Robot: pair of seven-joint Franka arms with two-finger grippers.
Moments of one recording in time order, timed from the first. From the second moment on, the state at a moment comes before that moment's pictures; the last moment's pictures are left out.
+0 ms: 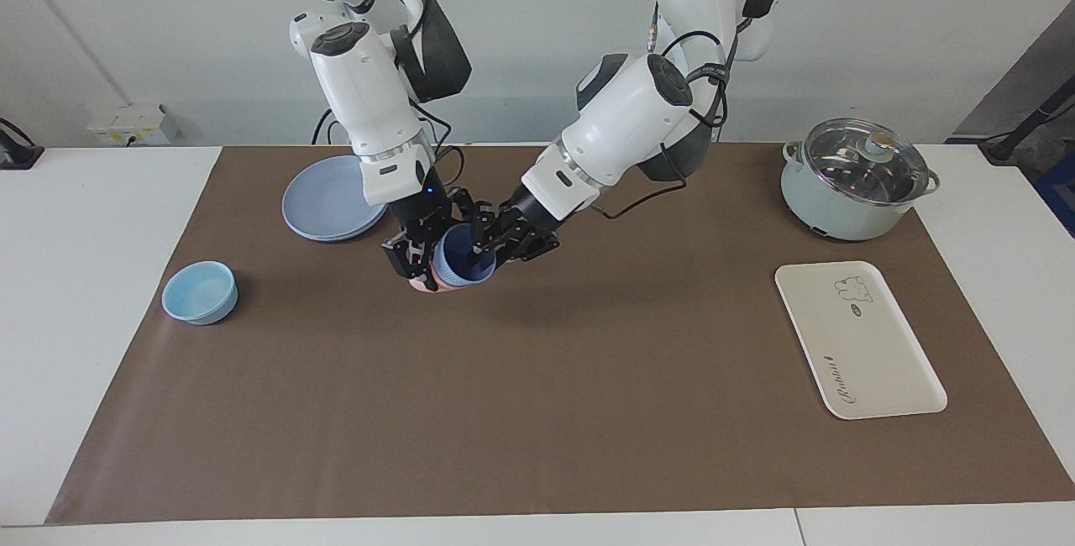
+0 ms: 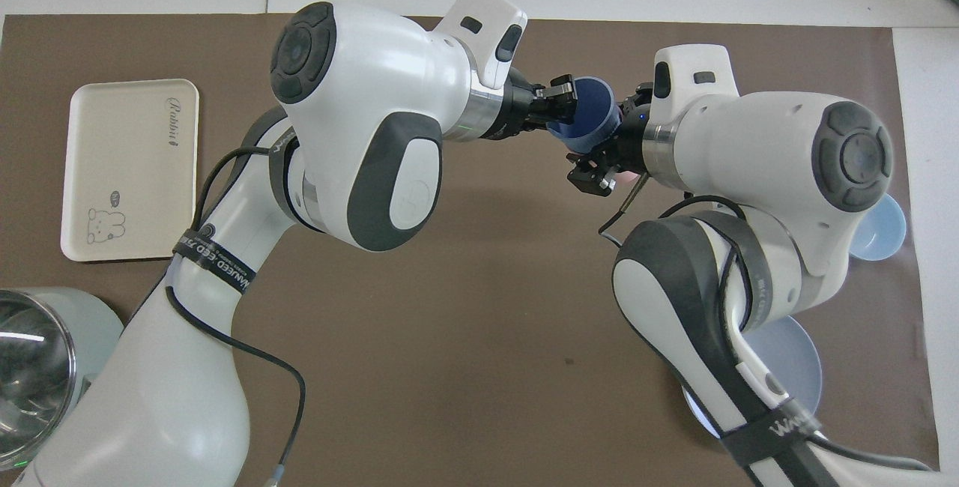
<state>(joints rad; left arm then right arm) -0.49 0.50 -0.16 -1.27 -0.52 2.22 -0.48 0.45 0.13 -0.13 -1.84 0.23 2.38 -0.70</state>
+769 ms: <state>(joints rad) -0.43 0.49 -0.15 -1.19 -0.52 2.06 -0.49 0.46 0.13 -0.11 -1.84 0.23 2.38 -0.70</state>
